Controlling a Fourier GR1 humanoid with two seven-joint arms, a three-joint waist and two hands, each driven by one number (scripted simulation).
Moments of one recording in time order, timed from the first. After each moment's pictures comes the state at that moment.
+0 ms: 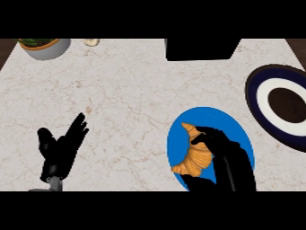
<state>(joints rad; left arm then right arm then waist) 0.03 0.13 -0.08 -1.41 0.14 0.07 0.20 0.15 -0.04 0.45 -1.85 1.15 -0.27 0.21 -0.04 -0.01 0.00</state>
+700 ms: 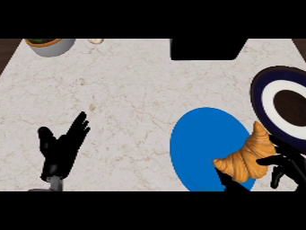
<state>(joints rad) 0.03 0.12 -0.08 -1.44 0.13 0.06 0.23 0.38 -0.06 0.32 -2.12 0.84 -0.66 0.18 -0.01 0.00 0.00</state>
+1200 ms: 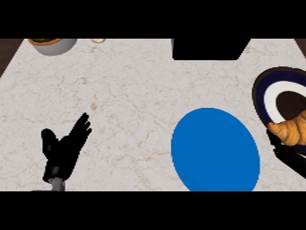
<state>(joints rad) 0.04 0.12 -0.09 -1.44 0.12 0.05 0.21 0.18 -0.21 -0.09 -1.84 0.37 -0.73 -0.06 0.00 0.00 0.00</state>
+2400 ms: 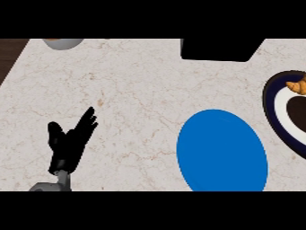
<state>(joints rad) -0.02 0.10 -0.10 -1.43 0.10 0.04 0.23 -0.49 -0.63 -0.41 -0.52 0.13 -0.38 -0.45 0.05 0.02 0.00</state>
